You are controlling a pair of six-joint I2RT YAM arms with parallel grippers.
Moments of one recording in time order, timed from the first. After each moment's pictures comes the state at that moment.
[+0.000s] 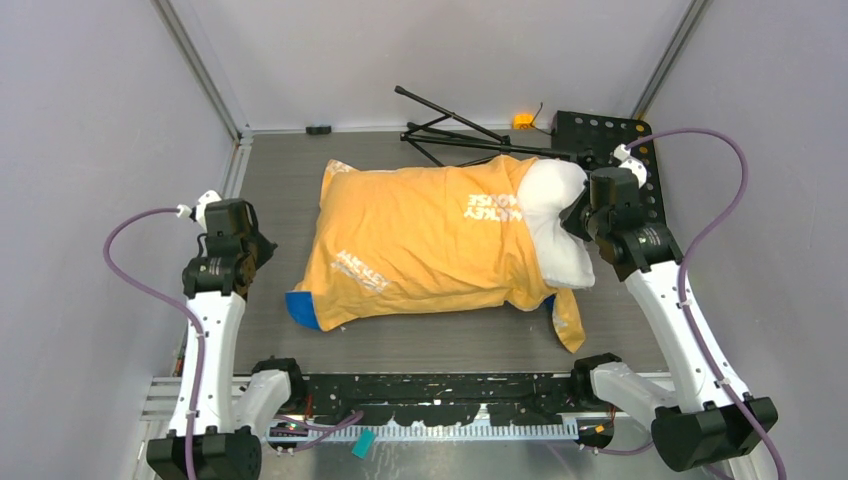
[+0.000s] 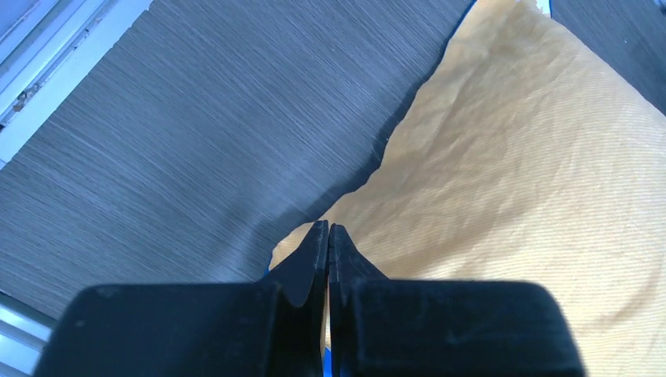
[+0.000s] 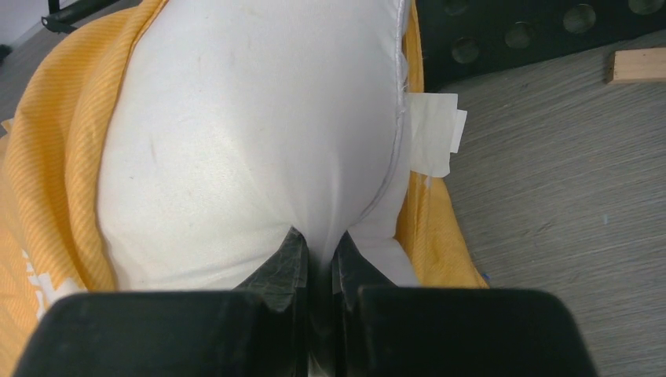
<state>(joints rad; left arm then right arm) 0.10 0.89 0.99 -0.83 -0.24 -0.61 0.19 1.02 1.11 -0.74 0.21 0.60</state>
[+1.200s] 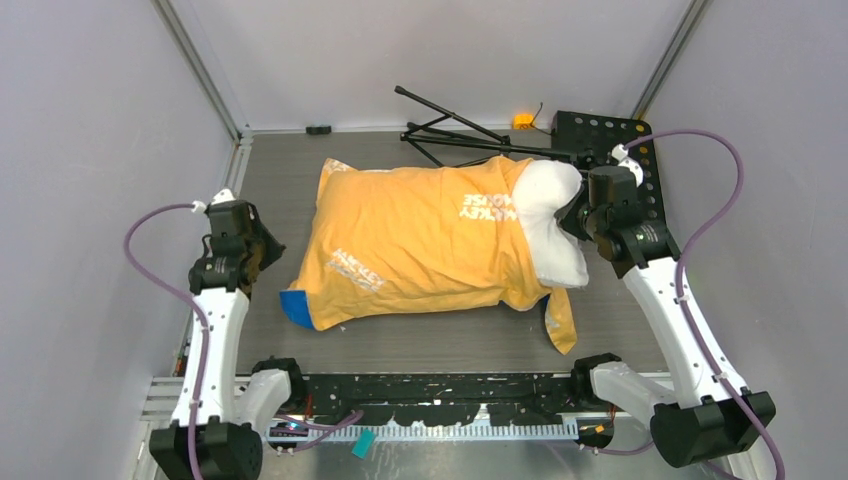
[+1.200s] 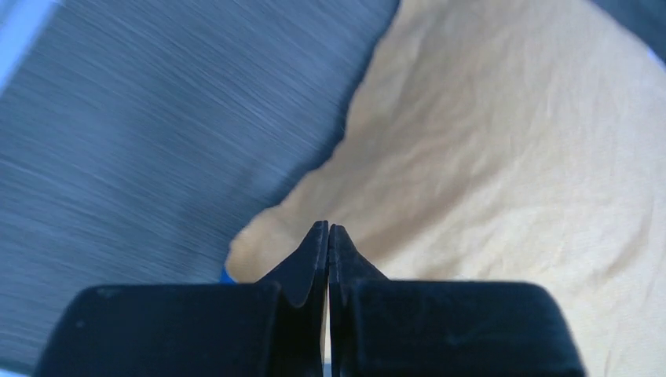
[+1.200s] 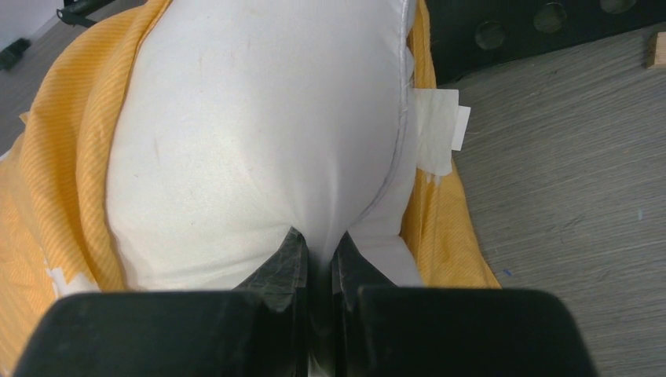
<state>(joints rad) 0.11 0.95 0.92 -0.73 -0.01 -0.53 0.18 1.04 1.11 -0.73 0.16 0.63</state>
